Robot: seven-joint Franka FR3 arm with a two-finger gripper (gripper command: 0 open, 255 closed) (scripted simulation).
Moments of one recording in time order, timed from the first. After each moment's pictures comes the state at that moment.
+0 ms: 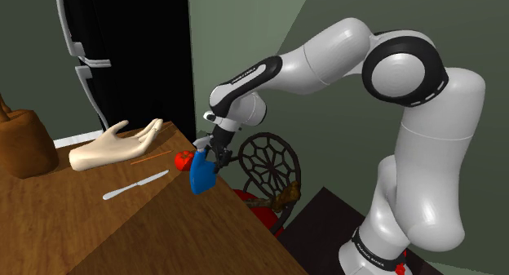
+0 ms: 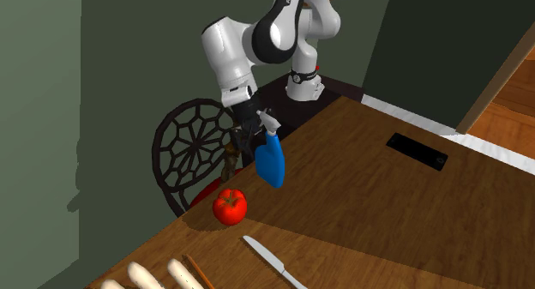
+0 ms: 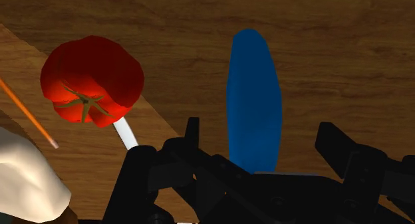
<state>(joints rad) 0.53 0.24 -0.33 -2.14 0.78 2.36 -1.81</state>
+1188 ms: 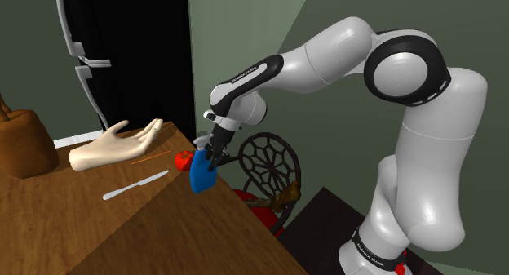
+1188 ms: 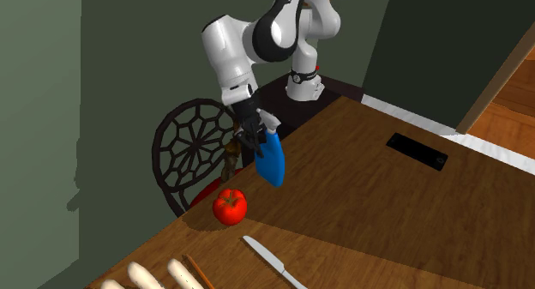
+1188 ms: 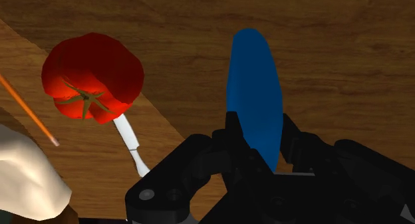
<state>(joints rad) 0.53 0.23 -0.33 -2.14 0.77 2.36 -1.80</state>
